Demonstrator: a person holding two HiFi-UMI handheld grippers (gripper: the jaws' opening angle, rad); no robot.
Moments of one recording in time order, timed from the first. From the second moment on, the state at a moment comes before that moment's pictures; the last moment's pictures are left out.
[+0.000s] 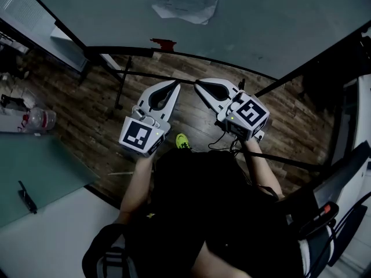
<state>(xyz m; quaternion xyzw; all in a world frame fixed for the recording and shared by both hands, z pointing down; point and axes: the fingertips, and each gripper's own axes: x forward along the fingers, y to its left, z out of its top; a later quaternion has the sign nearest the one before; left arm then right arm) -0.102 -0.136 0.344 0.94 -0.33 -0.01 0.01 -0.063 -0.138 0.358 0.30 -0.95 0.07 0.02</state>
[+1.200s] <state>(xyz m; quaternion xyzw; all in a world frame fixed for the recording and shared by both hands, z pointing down) -0.105 -0.202 0.310 0.94 -0.34 -0.03 -0.06 -0.064 -0.200 0.350 0.33 -0.94 0.06 0.02</state>
